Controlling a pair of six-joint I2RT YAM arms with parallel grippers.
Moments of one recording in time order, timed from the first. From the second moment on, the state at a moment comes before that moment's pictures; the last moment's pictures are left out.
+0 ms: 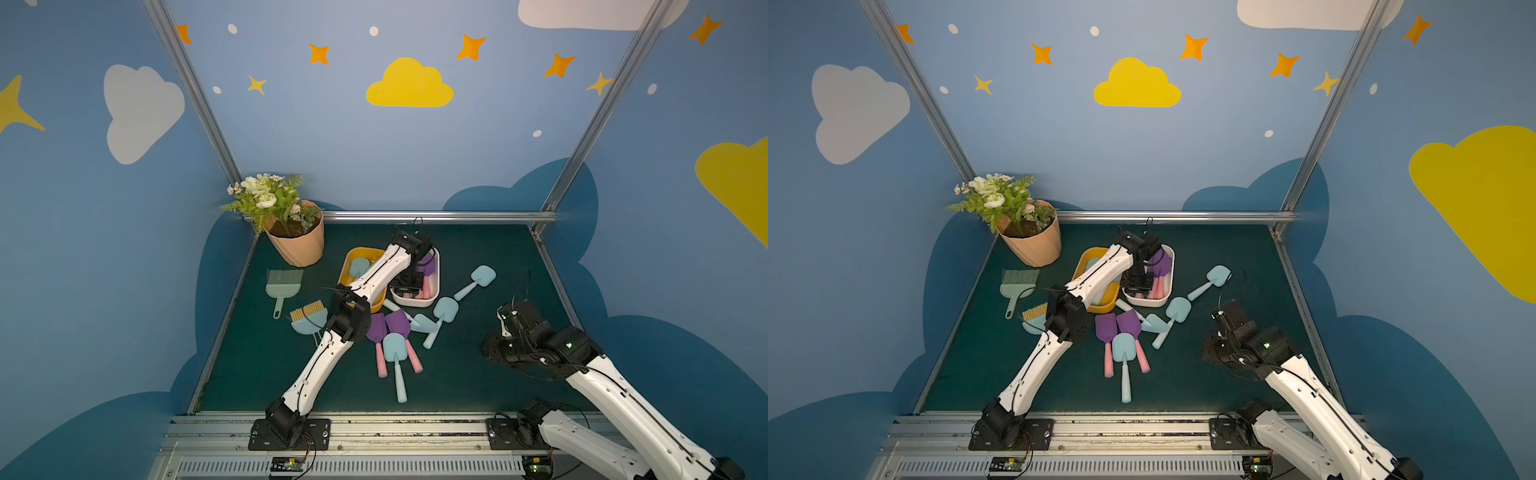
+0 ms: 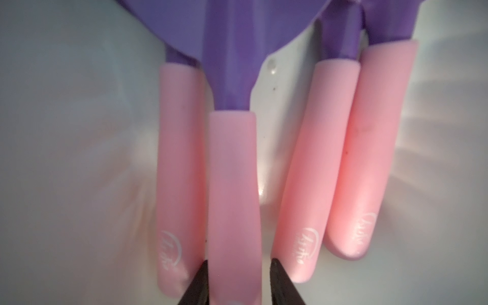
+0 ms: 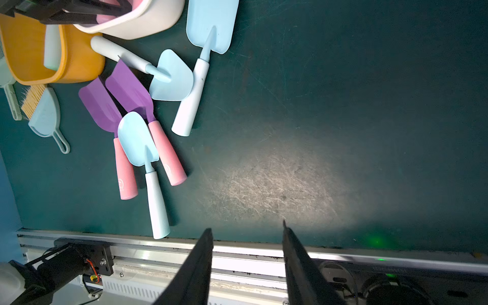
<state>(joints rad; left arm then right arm) -0.63 2.68 2.69 -1.54 0.08 -0.52 0.60 0.85 0.88 -1.14 -0.03 0.78</state>
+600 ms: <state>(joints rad) -0.63 2.65 2.69 -1.54 0.08 -0.52 0.60 0.85 0.88 -1.14 -0.03 0.78</state>
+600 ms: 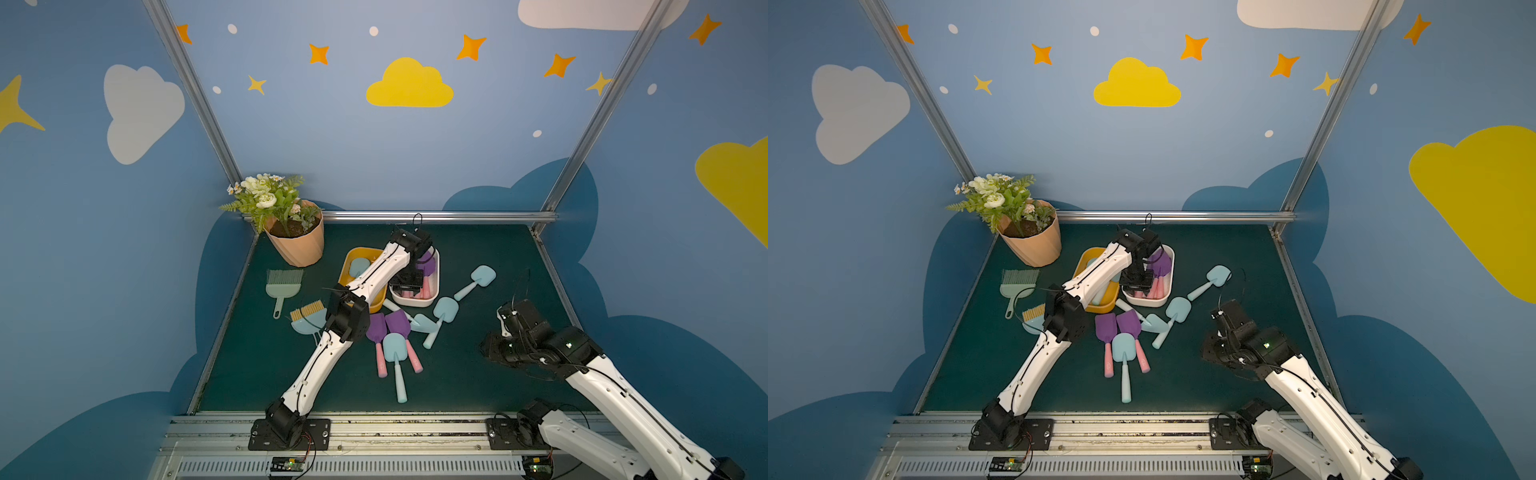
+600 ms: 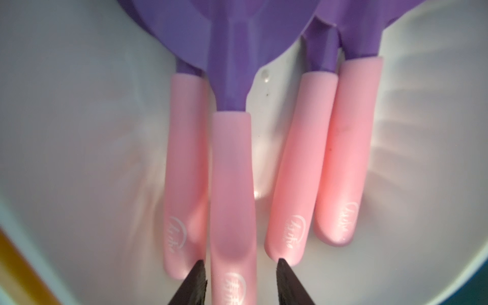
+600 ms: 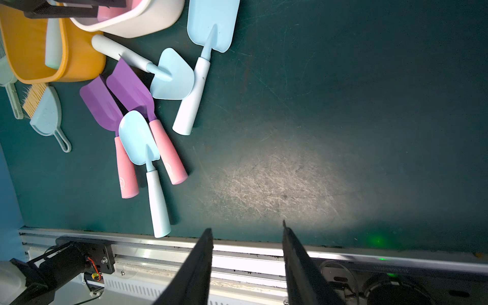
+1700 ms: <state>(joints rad) -0.67 1.94 2.19 -1.49 -0.12 -0.52 0.60 0.90 1.05 -1.18 0.01 0.78</state>
